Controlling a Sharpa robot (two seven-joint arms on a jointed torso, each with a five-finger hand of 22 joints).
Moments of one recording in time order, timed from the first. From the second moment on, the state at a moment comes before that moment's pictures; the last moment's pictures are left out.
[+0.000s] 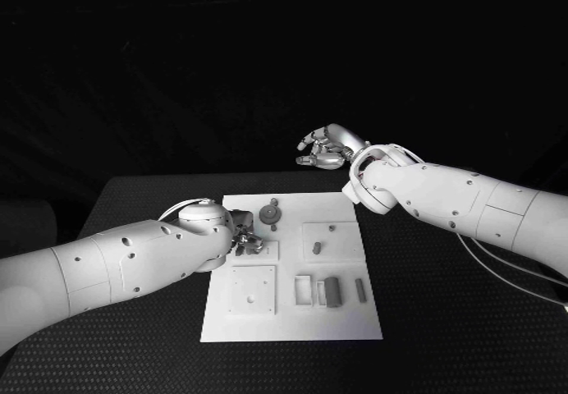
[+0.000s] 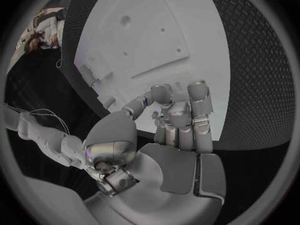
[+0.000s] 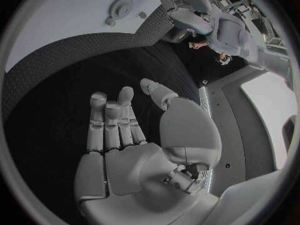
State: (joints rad) left arm 1.32 -0.46 -0.23 1.24 -1.32 0.07 -0.49; left_hand 0.76 0.06 0.65 -0.23 0.41 1.08 0.06 0.34 0.75 1.42 -0.11 0.74 0.80 1.30 -0.18 1.41 0.59 0.01 1.34 -0.26 0.61 1.31; right arm 1.32 -0.60 -0.03 1.13 -1.02 -0.44 0.05; right_hand 1.05 -0.16 0.56 -0.14 0.28 0.83 0.14 0.26 0.49 1.04 0.03 0.87 0.88 0.99 -0.05 1.44 0.79 0.25 0.96 0.02 1.06 1.30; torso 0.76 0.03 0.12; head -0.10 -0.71
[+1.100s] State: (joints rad) left arm 1.32 -0.44 -0.23 1.22 -1.30 0.07 -0.50; left_hand 0.72 0.06 0.65 -0.21 0.30 1.10 0.04 0.35 0.75 1.42 -0.11 0.75 0.79 1.30 -0.18 1.42 0.57 0.01 1.33 -0.26 0.61 1.31; right arm 1.32 -0.60 -0.03 1.13 -1.02 -0.43 0.05; right_hand 1.05 -0.16 0.56 -0.14 0.28 0.83 0.14 0.26 0.49 1.04 0.03 0.87 0.88 0.99 -0.05 1.44 0.79 0.25 0.96 0.02 1.06 1.30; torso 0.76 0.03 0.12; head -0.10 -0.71
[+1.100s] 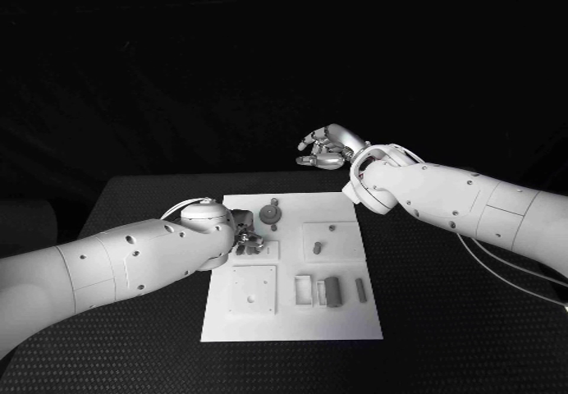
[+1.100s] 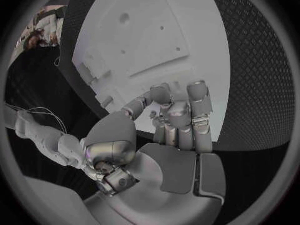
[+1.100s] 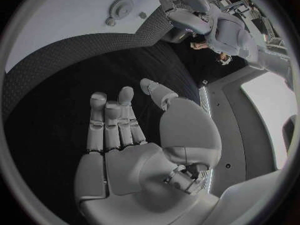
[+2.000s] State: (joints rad) left arm 1.31 -0.41 -0.22 1.18 -1.31 0.10 -0.51; left_hand 0.72 0.07 0.66 -0.22 0.31 1.12 0.04 0.36 0.75 1.42 -0.11 0.75 0.79 1.30 -0.18 1.43 0.56 0.01 1.33 -0.26 0.61 1.31; right arm 1.32 -0.60 -0.03 1.13 -1.02 -0.43 0.05; right_hand 1.05 -0.16 0.55 -0.14 0.28 0.83 0.14 0.26 0.49 1.04 0.03 0.87 0.88 0.99 -0.05 1.44 0.79 0.25 0.96 0.02 1.06 1.30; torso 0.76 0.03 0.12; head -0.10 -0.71
